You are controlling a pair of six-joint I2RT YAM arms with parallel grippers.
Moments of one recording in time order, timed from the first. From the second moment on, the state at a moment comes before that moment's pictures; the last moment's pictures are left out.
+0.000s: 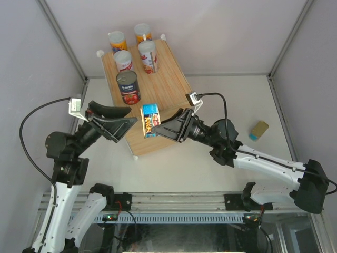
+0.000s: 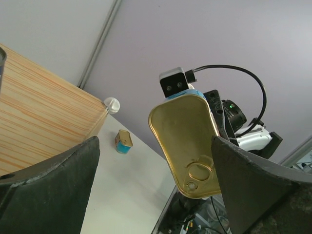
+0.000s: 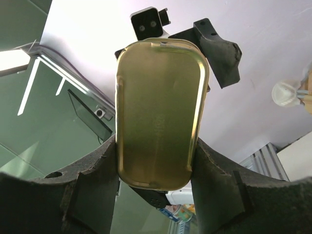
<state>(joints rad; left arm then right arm) -0.22 0.60 0.89 0.12 0.66 -0.86 1.00 1.18 0.88 0.74 -0.32 1.19</state>
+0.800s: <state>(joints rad) -0.27 0.63 0.90 0.18 0.74 -0.89 0.99 1.28 0.92 0.90 -0.37 1.26</state>
